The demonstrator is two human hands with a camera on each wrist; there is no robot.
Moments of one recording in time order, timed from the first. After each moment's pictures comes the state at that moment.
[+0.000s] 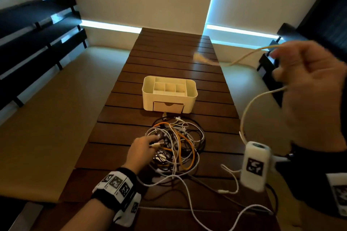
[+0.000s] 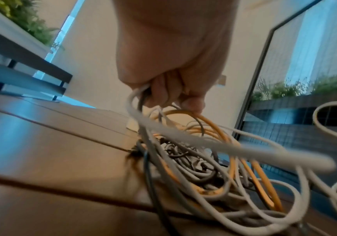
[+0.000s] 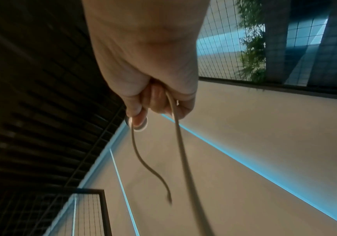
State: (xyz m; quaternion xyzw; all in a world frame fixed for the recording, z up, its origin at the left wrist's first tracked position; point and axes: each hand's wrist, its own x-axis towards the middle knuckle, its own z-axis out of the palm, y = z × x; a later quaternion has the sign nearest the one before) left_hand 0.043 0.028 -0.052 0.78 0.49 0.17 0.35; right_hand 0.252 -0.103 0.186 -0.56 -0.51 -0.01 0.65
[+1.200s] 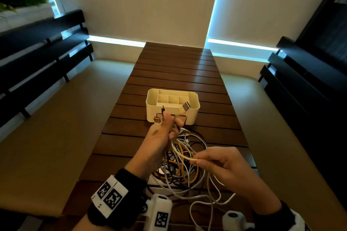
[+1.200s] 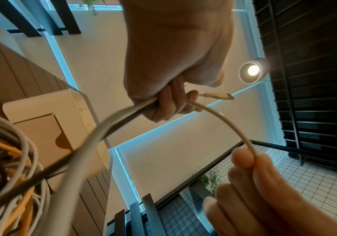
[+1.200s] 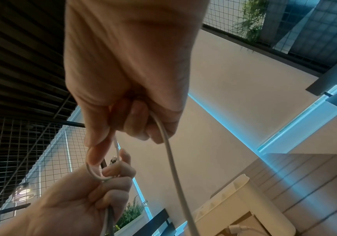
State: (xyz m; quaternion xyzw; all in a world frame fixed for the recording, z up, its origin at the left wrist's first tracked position) left_hand 0.061 -0.002 0.064 0.53 0.24 0.37 0.72; right_hand 0.211 -0.116 0.074 -0.55 -0.68 0.26 0.41
